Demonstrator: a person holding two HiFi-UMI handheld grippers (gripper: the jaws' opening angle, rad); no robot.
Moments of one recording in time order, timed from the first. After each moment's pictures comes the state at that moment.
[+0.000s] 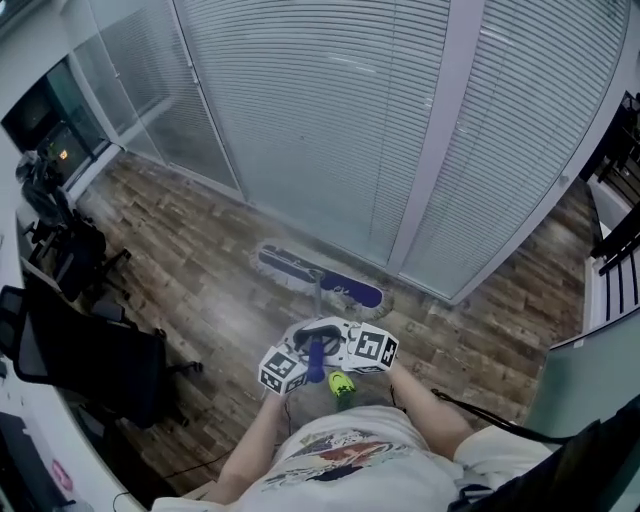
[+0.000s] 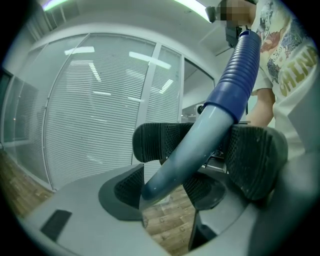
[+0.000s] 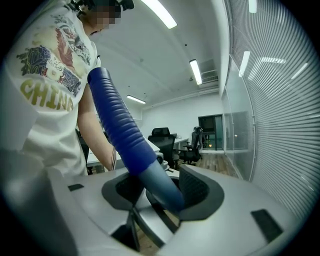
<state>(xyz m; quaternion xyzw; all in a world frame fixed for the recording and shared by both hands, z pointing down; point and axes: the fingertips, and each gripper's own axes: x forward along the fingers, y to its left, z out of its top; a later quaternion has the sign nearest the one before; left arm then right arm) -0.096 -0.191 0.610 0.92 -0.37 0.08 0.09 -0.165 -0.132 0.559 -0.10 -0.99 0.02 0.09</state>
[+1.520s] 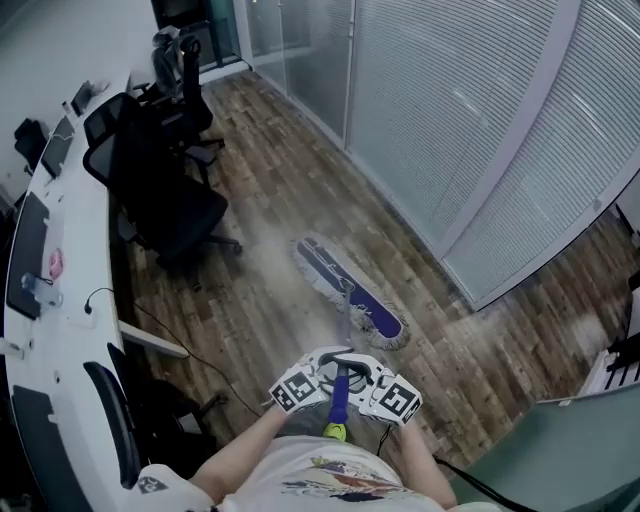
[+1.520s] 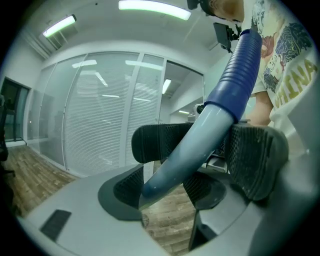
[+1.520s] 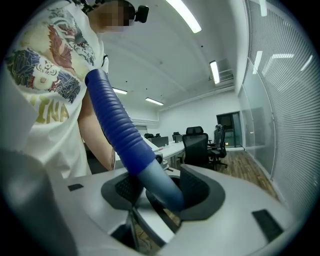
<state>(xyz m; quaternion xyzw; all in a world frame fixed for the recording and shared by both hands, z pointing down) 0.116 0.295 0.617 0.89 -0.43 0.09 0.10 0.058 0.361 0.562 -0.16 -0.98 0.03 0.09</state>
